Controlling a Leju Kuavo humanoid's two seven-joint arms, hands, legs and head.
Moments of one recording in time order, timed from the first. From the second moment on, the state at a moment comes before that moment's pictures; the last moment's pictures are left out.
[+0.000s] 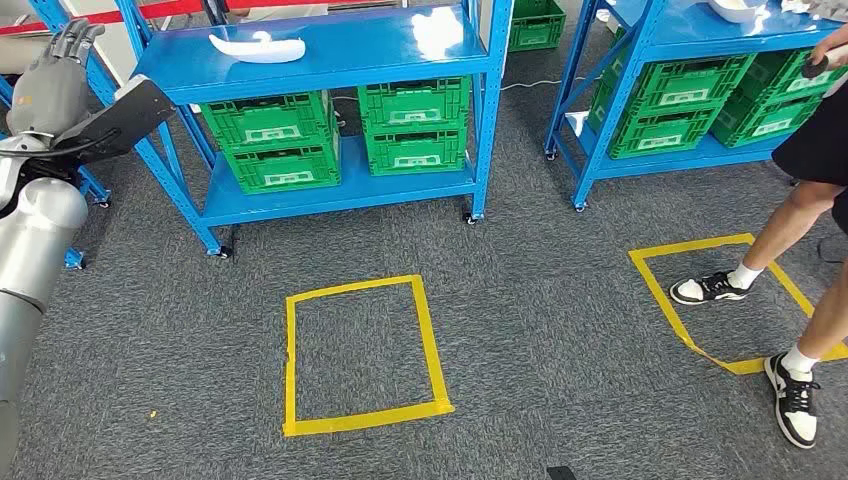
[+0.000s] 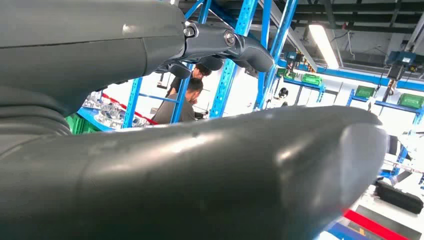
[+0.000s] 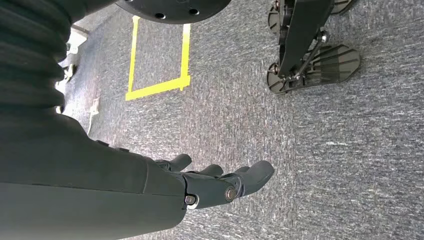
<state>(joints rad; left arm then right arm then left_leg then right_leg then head) -1.20 0.08 -0.18 -0.36 -1.01 0.19 -0.31 -0.02 0.07 -0.46 -0.20 0.36 -0.06 0.05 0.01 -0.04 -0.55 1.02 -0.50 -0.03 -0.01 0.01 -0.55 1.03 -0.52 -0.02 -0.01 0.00</state>
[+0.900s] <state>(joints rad) -1.20 0.08 -0.21 -0.34 -1.01 0.19 -0.31 -0.02 0.07 -0.47 -0.20 0.36 -0.06 0.05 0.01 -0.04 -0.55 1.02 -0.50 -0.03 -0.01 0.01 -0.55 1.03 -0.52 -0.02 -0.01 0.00</state>
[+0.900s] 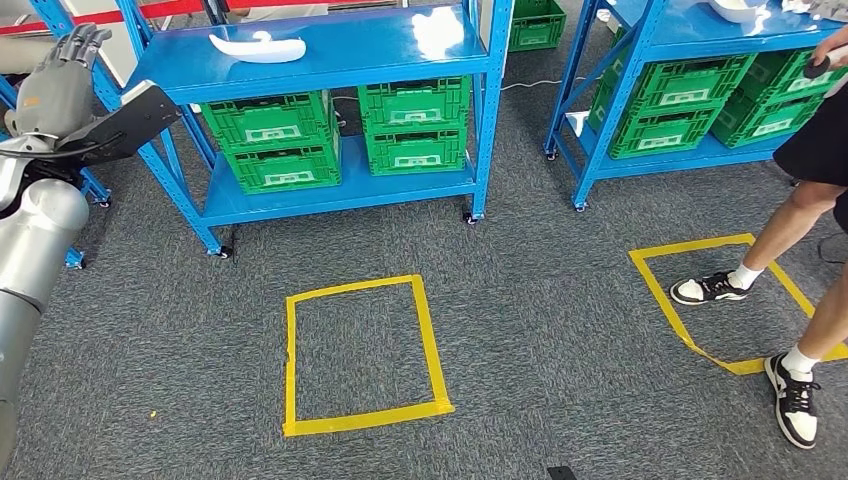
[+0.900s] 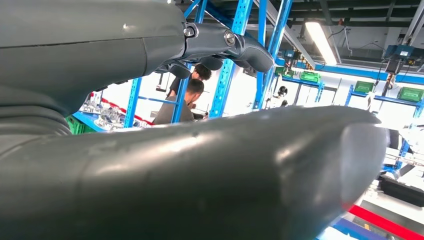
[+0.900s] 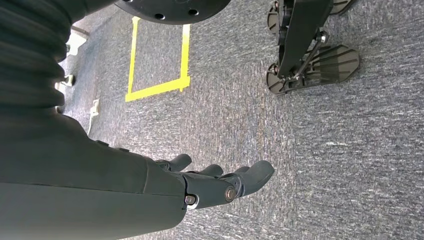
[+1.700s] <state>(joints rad) -1.18 0.10 -0.22 -0.34 -0.98 0.14 -0.31 -0.03 0.08 -0.47 -0.19 0.38 -0.06 0.06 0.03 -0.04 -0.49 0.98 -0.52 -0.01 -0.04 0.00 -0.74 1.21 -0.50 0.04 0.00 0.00</state>
